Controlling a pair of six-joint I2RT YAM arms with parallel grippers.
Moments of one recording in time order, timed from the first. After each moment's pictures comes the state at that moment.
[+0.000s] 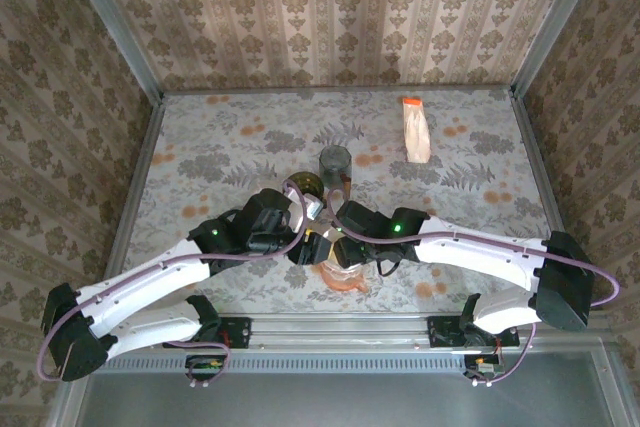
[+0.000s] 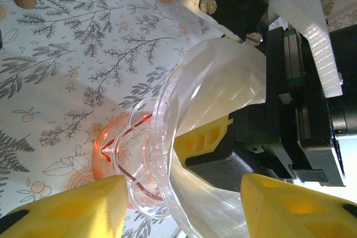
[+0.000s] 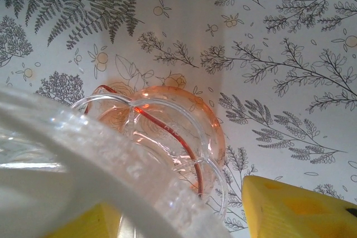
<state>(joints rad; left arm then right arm) -0.98 1.00 0.76 -0.46 0.30 -0.46 1.03 1.37 1.00 -0.78 0.15 0.66</state>
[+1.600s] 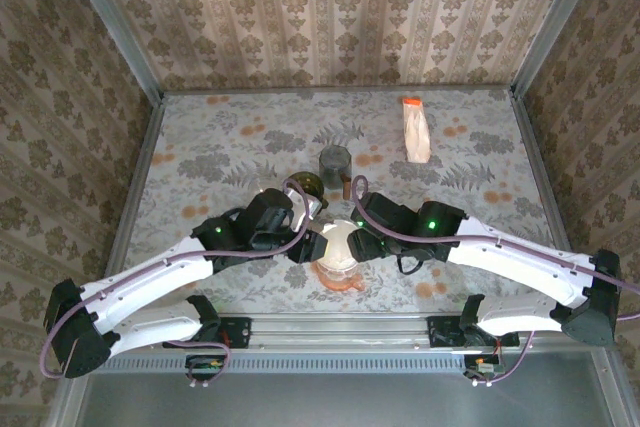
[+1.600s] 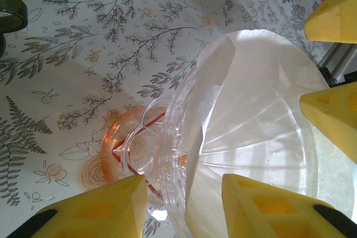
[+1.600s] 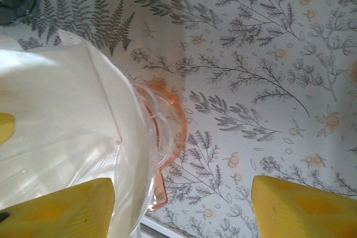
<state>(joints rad) -0.97 1.03 0.77 -0.50 0.26 -0.49 1.04 1.21 1.11 -1.00 0.21 0.65</state>
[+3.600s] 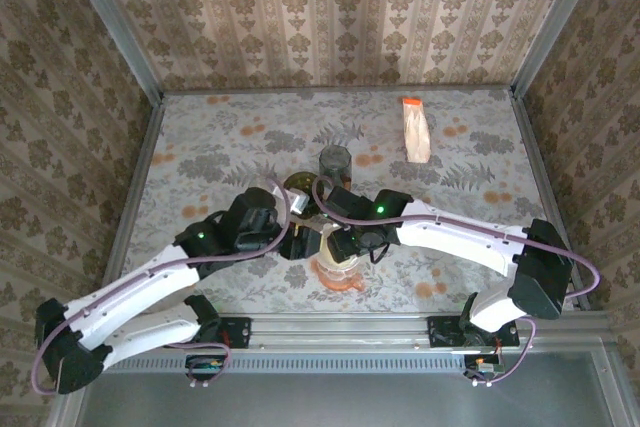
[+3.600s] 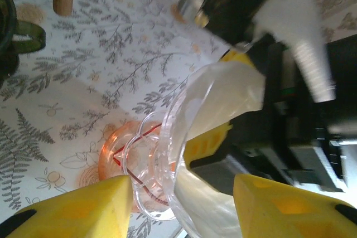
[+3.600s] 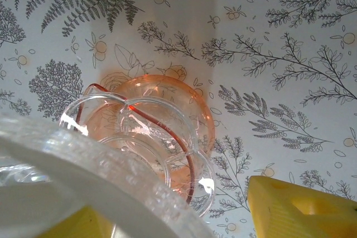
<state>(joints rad) -0.92 0.90 0.75 -0.49 0.28 -0.53 1.00 1.51 1.20 -0.97 0.09 0.61</state>
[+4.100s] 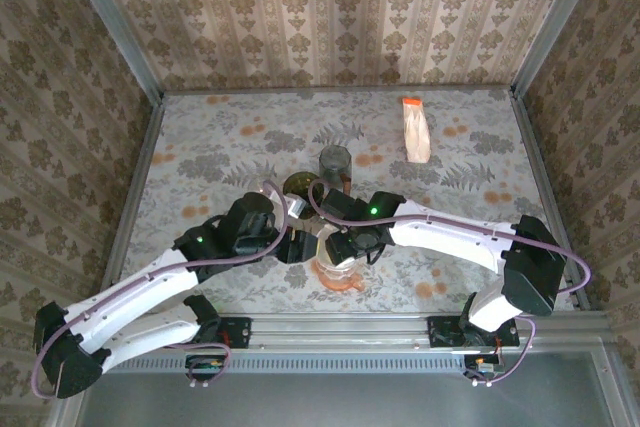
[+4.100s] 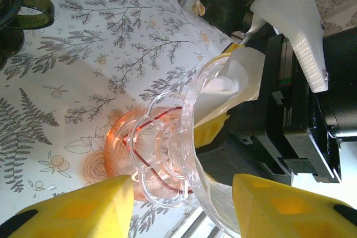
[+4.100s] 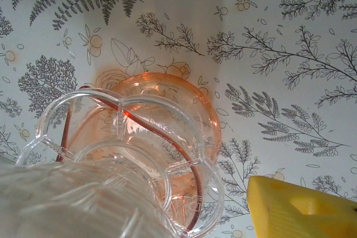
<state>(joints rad) -0.91 0.89 0.69 -0.49 0.30 -0.55 0.99 1.54 1.18 -0.94 0.07 0.61</state>
